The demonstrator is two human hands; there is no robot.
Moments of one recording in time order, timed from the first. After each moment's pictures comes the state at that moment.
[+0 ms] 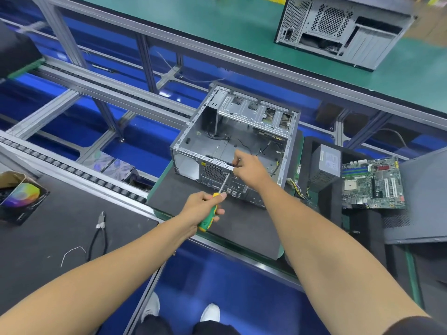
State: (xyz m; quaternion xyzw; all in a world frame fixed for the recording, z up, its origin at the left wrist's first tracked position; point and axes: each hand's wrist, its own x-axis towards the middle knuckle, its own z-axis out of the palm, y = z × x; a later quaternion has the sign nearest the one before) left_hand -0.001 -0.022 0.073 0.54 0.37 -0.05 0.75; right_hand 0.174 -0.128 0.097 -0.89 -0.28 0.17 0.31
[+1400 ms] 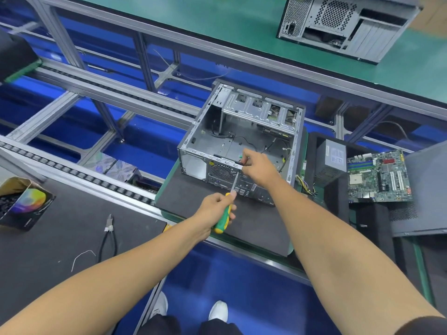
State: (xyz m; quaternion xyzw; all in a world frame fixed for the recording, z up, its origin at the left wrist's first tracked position) left_hand -0.004 -0.024 0.076 0.55 0.33 -0.09 0.76; right_hand 0.173 -0.126 0.096 -0.90 -0.26 0.16 0.30
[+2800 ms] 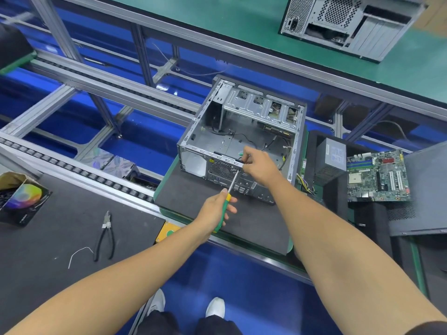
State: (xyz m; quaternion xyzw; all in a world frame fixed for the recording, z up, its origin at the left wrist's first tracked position) left_hand -0.005 -0.027 0.063 0.60 0.34 -0.10 0.72; right_hand 0.173 -0.125 0.096 -0.90 -0.26 0.17 0.30
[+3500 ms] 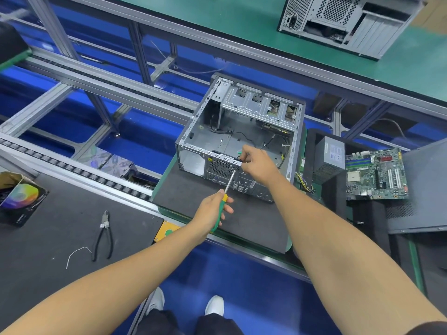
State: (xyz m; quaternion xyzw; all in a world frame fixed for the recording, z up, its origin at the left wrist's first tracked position) left_hand -0.009 -0.025 0.061 0.61 0.34 -0.10 0.71; right_hand 0.175 -0.126 0.093 -0.90 -0.26 0.17 0.31
